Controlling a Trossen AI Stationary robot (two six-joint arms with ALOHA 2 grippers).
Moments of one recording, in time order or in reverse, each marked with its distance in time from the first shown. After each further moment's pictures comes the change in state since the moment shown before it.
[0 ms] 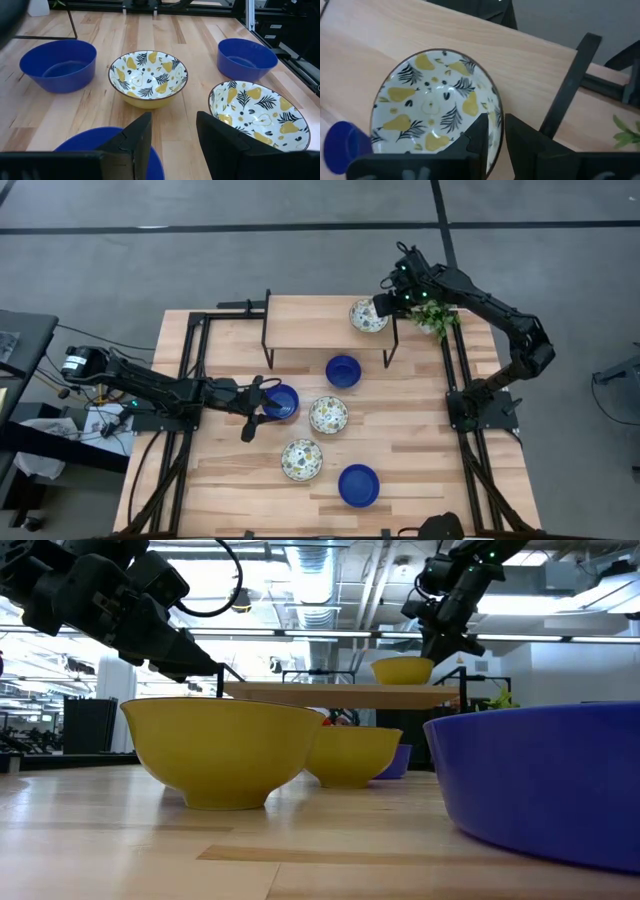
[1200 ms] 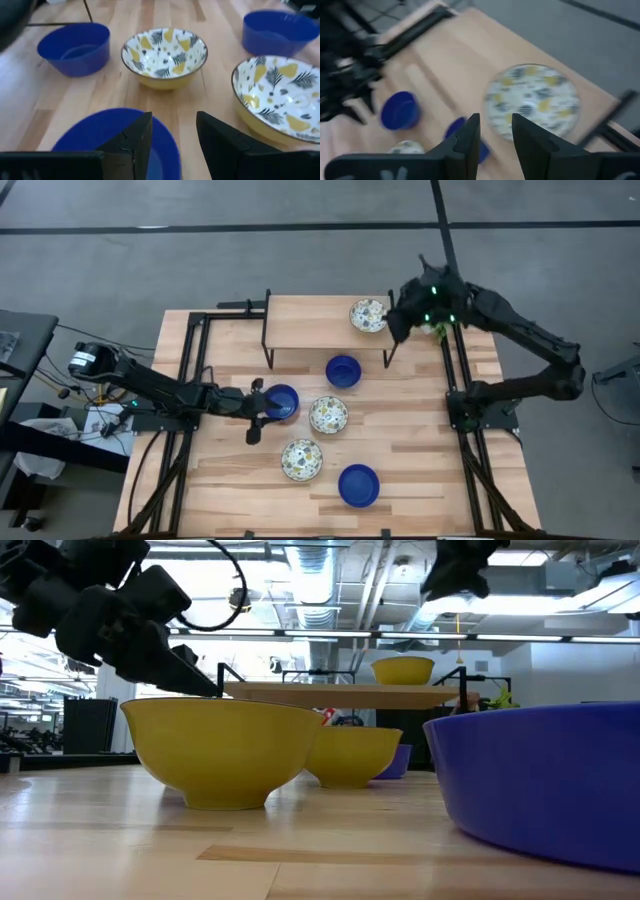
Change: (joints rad) left arm -0.081 0.105 0.016 -0.004 -0.178 0.029; right arm 0.290 -0.335 -0.052 0.051 0.074 -0.133
